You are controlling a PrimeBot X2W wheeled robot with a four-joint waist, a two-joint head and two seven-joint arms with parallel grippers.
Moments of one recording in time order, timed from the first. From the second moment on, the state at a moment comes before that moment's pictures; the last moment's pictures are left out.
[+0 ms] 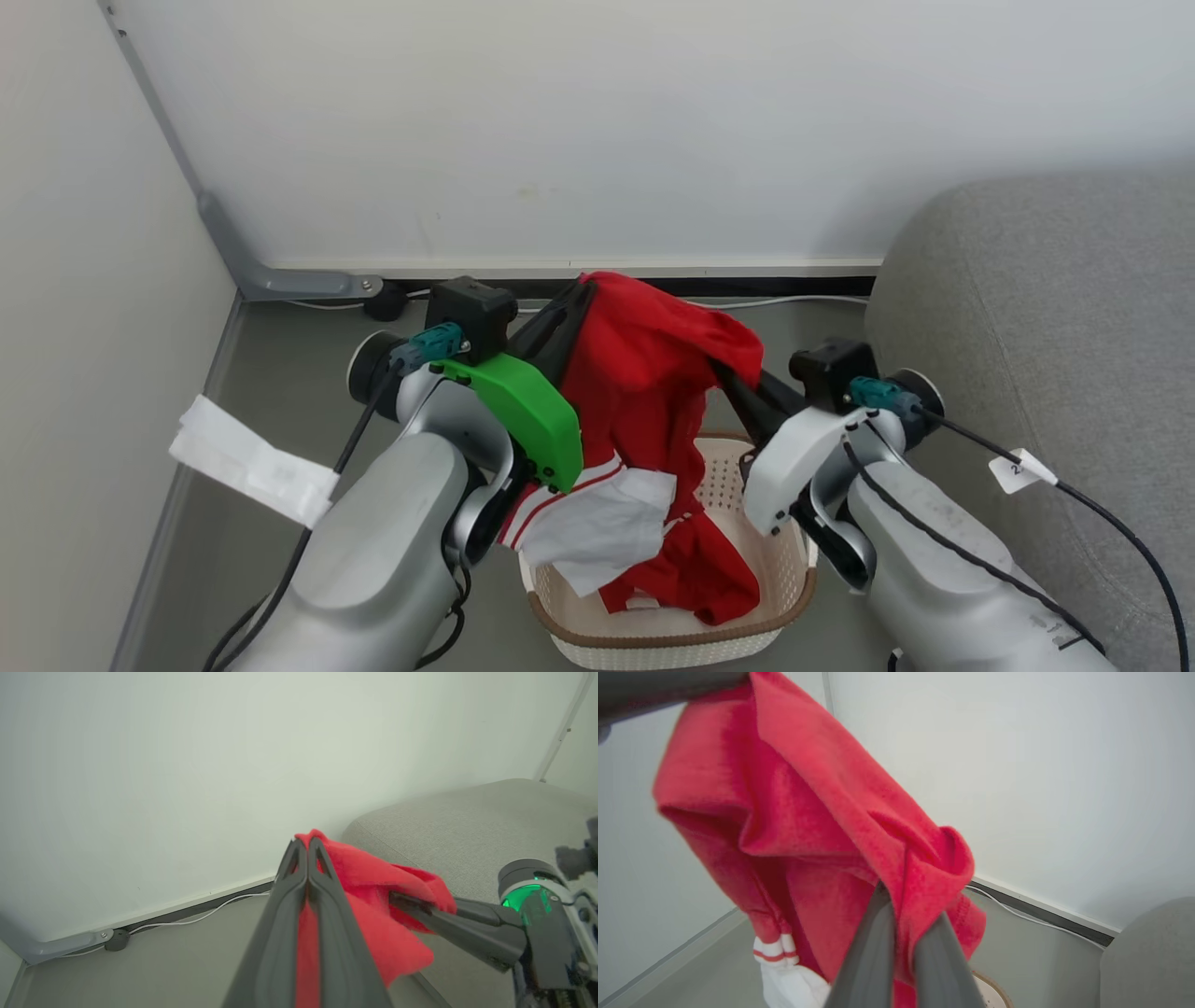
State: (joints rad) left arm -0.57 0.04 -0.72 0.39 -0.60 -0.04 -0.05; right arm -0.43 -0.06 0.61 0.66 0.29 0.12 -0.23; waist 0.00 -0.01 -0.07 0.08
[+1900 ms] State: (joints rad) left arm -0.33 0.06 -0.84 0.27 -0.59 -0.07 -0.19; right arm -0.40 -0.41 0.26 0.05 0.30 0.01 -0.17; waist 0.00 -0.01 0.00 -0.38
